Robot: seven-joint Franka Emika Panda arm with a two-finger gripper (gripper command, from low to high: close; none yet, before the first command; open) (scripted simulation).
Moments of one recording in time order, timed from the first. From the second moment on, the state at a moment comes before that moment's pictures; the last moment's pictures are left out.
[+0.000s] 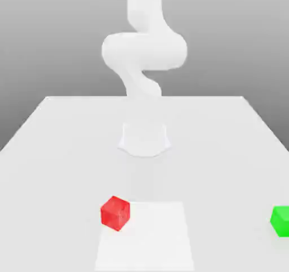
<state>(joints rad) -0.02 -0.72 0.01 -2.35 0.00 2.35 0.84</state>
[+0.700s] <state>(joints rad) -0.18 0.06 0.00 -2.80 0.00 2.86 1.15</state>
